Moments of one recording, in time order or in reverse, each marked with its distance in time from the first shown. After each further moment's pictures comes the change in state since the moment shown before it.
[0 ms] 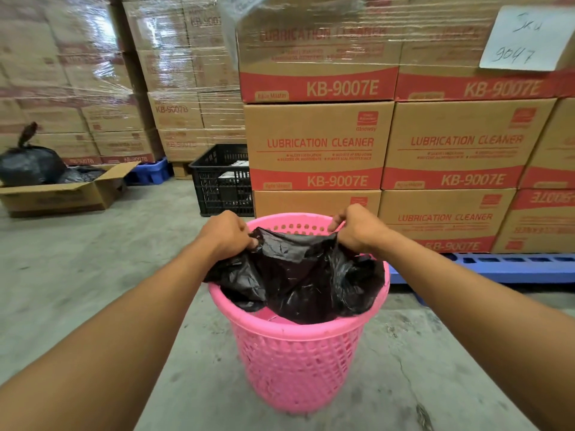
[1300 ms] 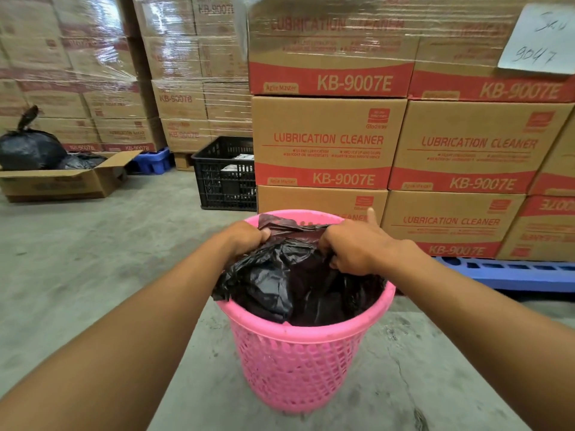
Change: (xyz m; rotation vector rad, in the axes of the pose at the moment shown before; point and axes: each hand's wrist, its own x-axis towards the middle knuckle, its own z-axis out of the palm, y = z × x) left_hand 0.020 0.003 0.028 -0.252 -0.158 -0.154; right_hand -0.031 -0.019 0.001 -0.788 -0.151 -0.411
